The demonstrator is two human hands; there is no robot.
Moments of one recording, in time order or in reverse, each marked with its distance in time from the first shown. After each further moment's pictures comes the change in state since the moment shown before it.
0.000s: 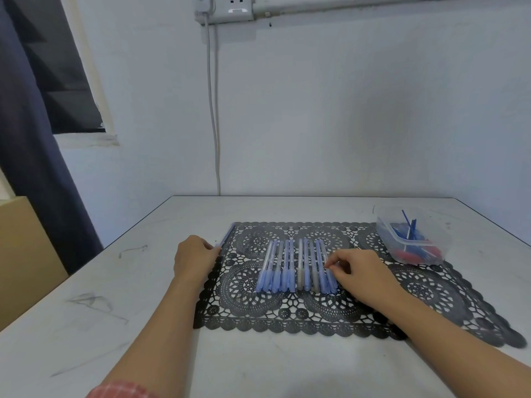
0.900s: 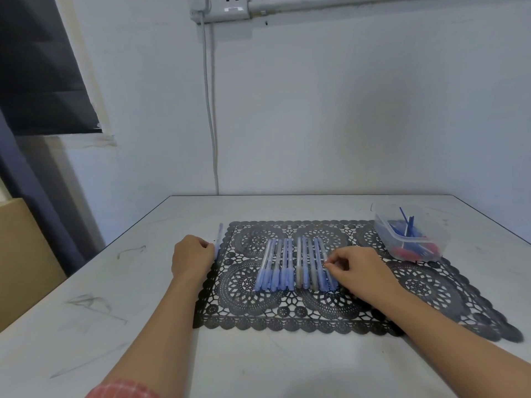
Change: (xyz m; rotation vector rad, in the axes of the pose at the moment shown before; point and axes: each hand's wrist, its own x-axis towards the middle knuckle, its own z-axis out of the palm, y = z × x) left_hand -0.002 -0.002 0.002 -0.047 0.032 -0.037; right_hand 0.000 0.000 0.001 -0.004 0.026 0.022
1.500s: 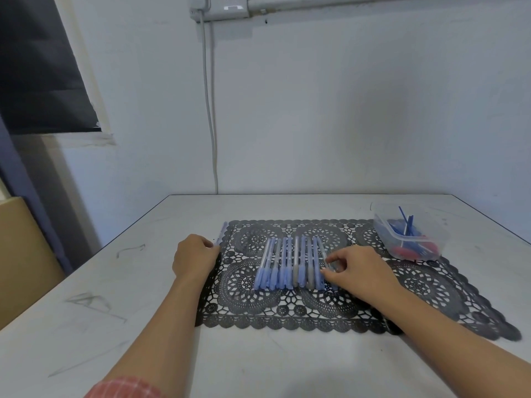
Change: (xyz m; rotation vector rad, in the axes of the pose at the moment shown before) left_hand -0.003 0.003 0.005 0.067 0.050 0.035; right_hand 0.000 -0.005 -0.002 -0.102 0.002 0.008
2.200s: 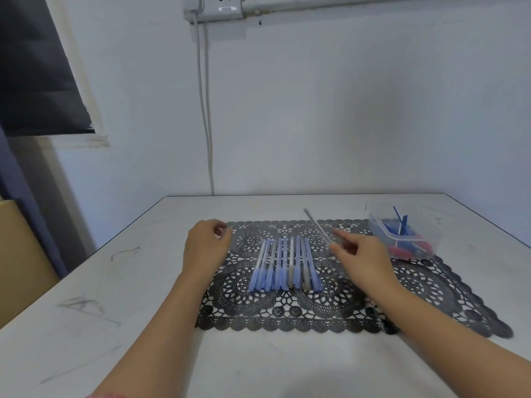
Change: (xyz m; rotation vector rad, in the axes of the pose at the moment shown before) left_hand -0.013 0.029 -0.006 -0.123 0.061 0.334; right_hand 0.001 -0.001 -0.006 0.503 0.222 0.146
